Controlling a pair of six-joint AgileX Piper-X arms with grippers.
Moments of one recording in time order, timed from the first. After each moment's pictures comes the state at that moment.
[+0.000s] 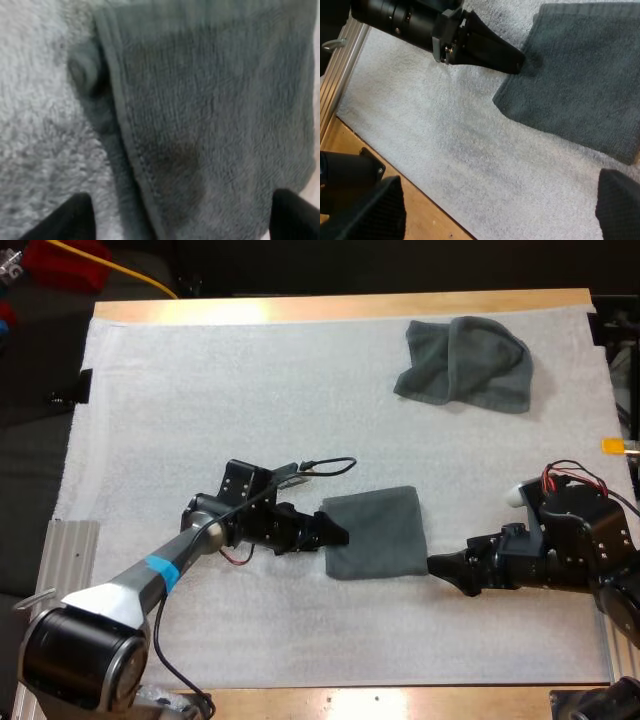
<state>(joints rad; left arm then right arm) -0.31 1.62 -0.71 0.36 0.78 -2.20 0.51 0.84 -0.81 0.89 -0.48 -1.53</state>
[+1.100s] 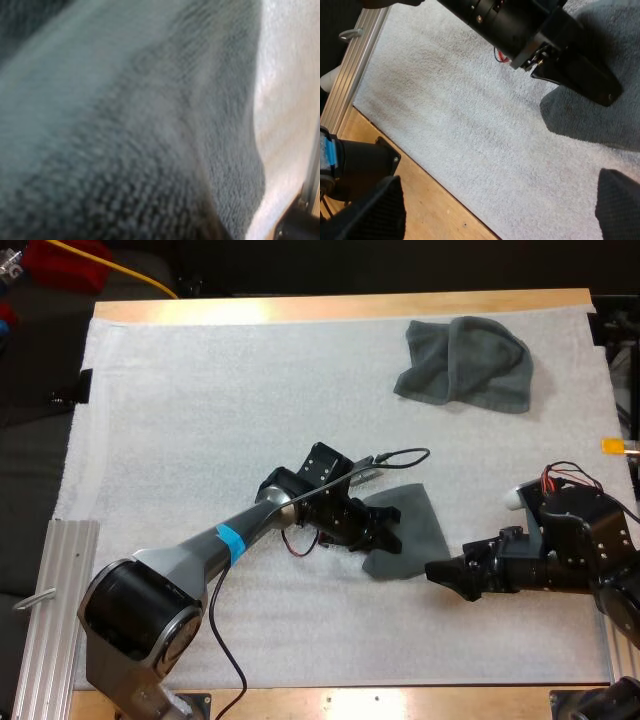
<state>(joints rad) -0.57 1.83 -1.00 0.47 0.84 -2.40 0.51 0.84 -0.81 0.90 -0.53 -1.53</state>
